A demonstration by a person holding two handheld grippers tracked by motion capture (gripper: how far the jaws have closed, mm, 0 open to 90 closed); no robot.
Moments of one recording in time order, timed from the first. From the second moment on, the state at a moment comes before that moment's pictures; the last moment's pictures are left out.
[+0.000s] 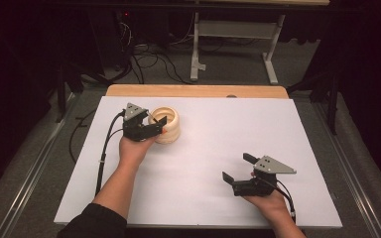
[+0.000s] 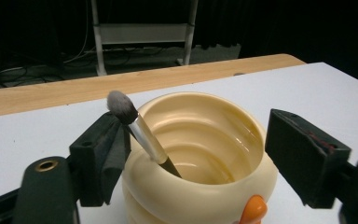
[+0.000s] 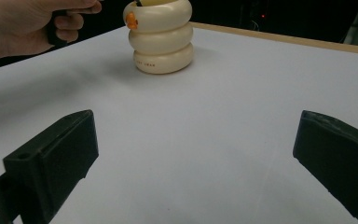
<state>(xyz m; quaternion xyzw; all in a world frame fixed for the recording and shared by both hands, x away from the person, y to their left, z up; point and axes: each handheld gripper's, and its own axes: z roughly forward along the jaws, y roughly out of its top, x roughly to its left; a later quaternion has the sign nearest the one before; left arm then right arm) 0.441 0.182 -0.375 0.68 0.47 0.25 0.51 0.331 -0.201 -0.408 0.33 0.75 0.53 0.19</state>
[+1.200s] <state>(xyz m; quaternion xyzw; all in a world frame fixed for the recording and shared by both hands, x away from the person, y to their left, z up) 0.387 0.197 -0.394 0.69 0.43 0.23 0.53 0.330 -0.200 -0.409 0.33 0.75 0.53 0.19</state>
